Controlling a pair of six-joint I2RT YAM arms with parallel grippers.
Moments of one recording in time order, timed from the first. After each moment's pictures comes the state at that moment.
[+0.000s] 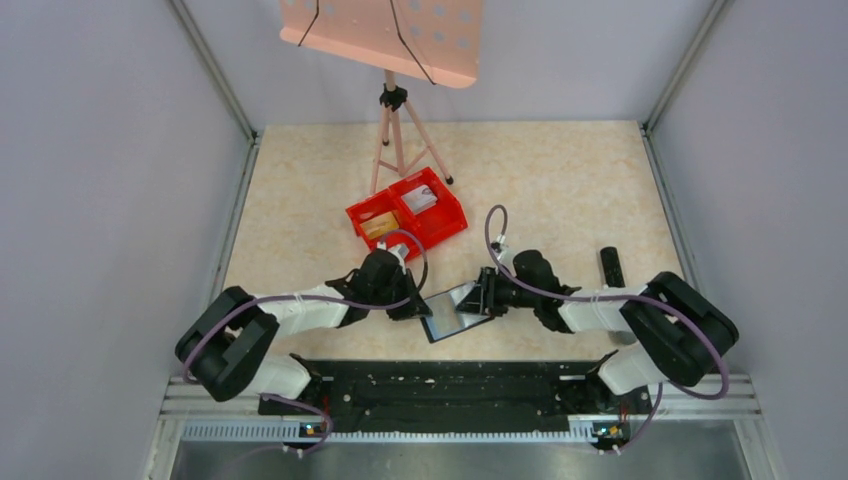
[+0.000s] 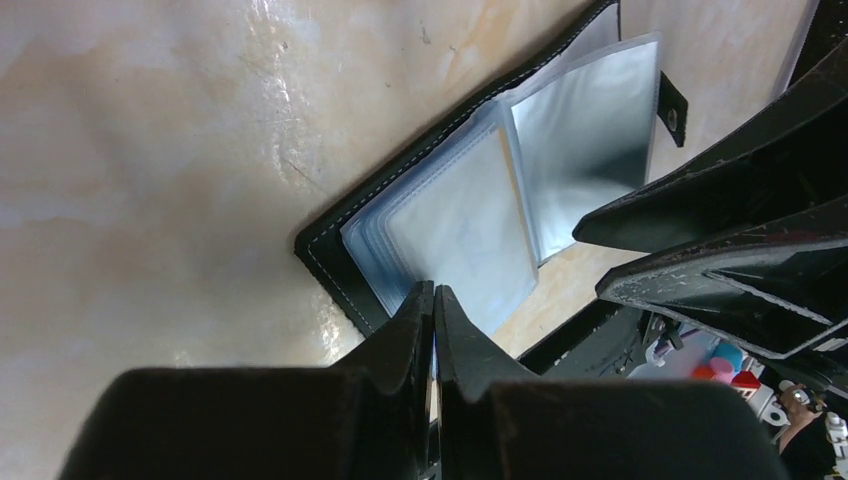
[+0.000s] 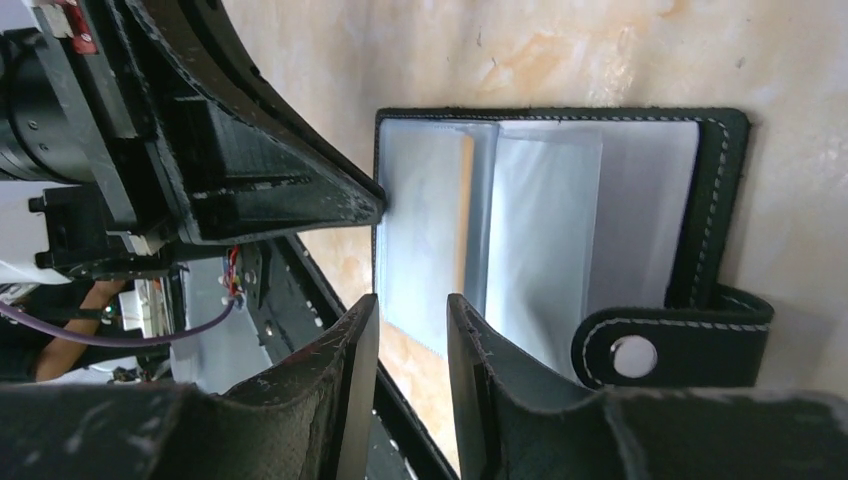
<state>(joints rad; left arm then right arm) -0.69 1.36 0.49 0.07 0.30 -0.91 0.67 1.42 0.35 0.52 -0.49 0.82</state>
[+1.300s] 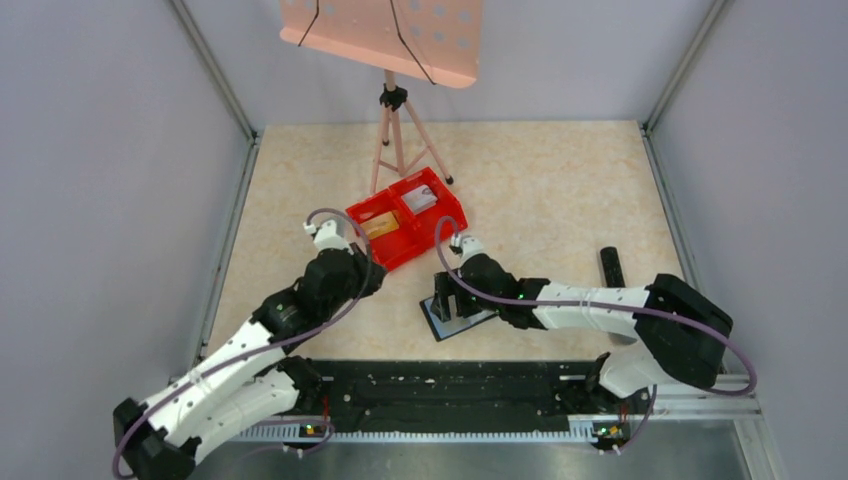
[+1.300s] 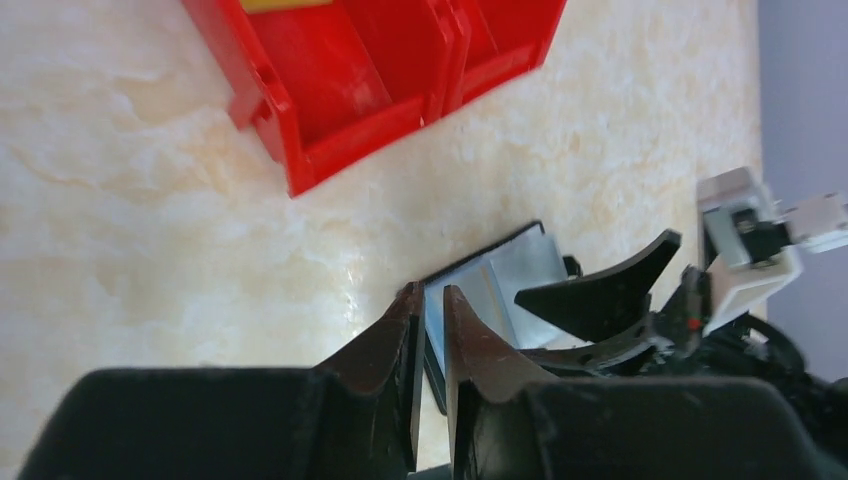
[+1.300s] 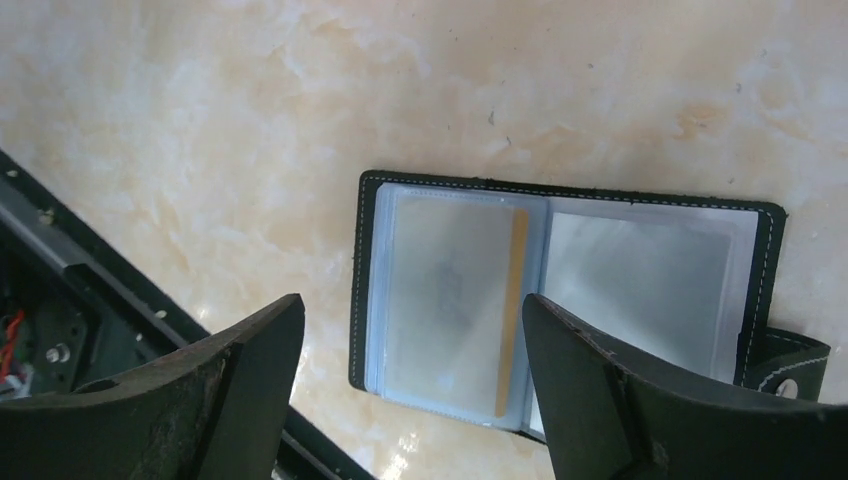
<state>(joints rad) -0.72 0.79 0.62 -0.39 -0.24 -0.86 0.99 1.41 0.64 0.08 0.05 0.61</state>
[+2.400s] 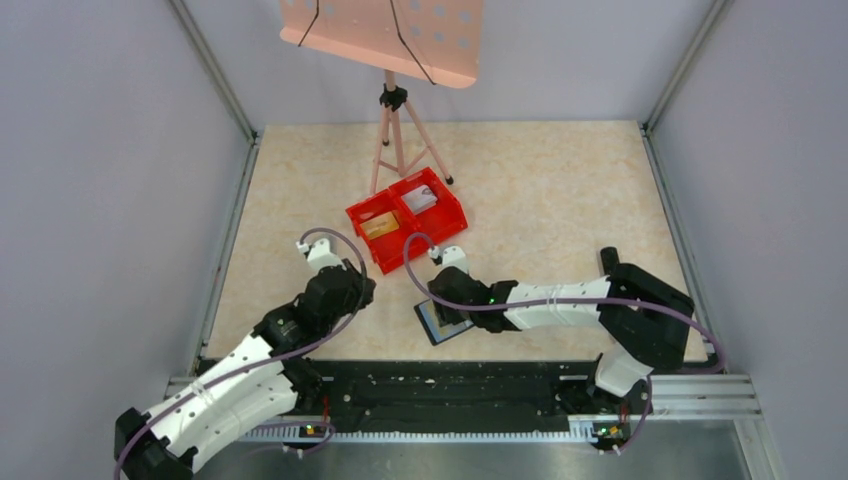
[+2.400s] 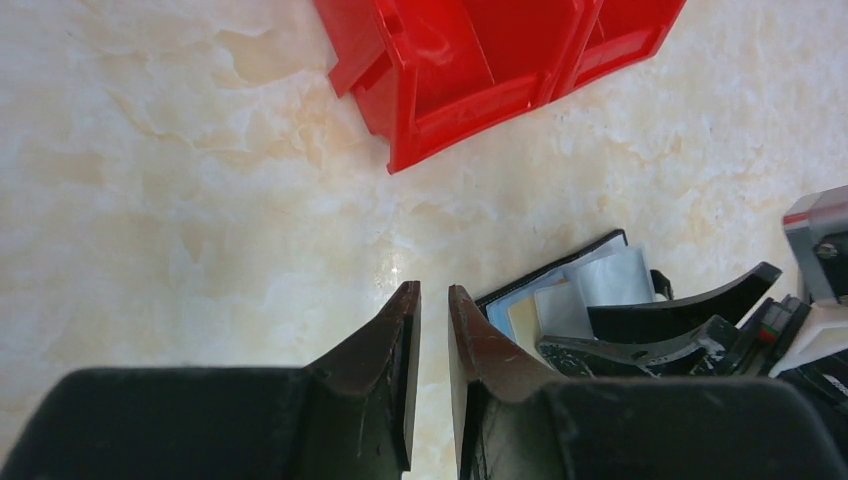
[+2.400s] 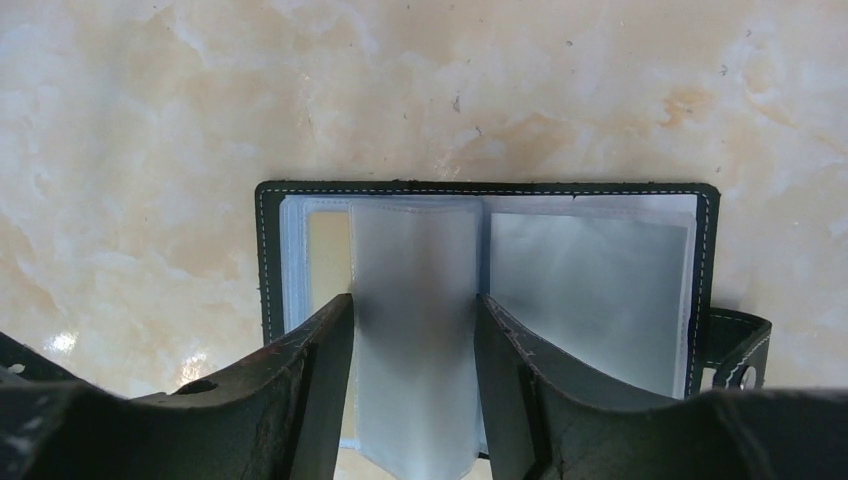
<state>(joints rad) -0.72 0.64 0.47 -0.42 -0.40 -0.87 1.12 1.60 0.81 -0.09 0.32 0.59</state>
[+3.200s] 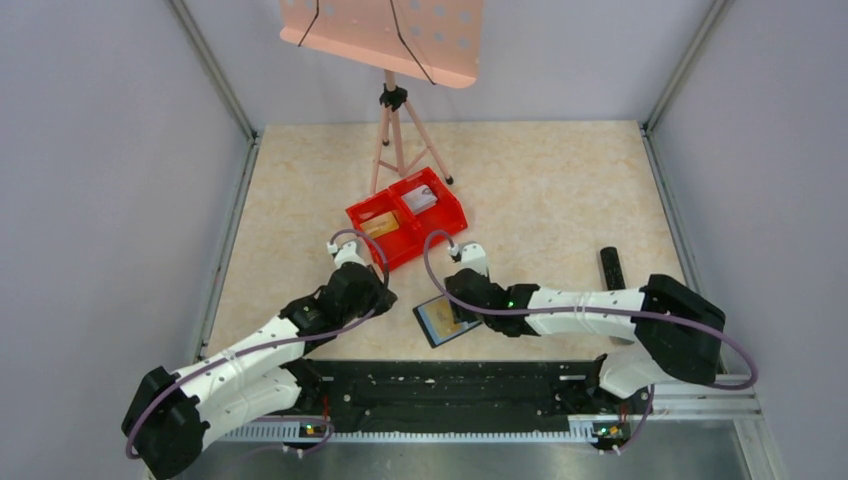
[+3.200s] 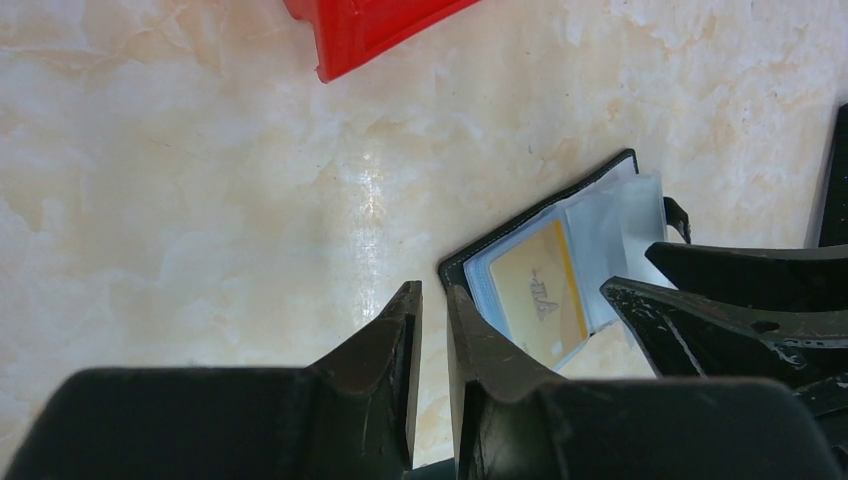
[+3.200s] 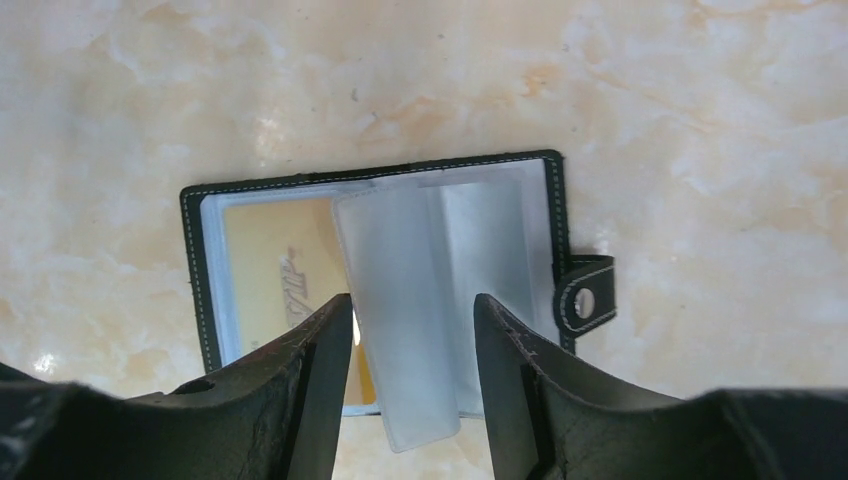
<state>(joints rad) -0.72 0.88 0.42 -0.25 -0.17 -0.92 1.11 1.46 0.73 -0.14 0.41 0.61</state>
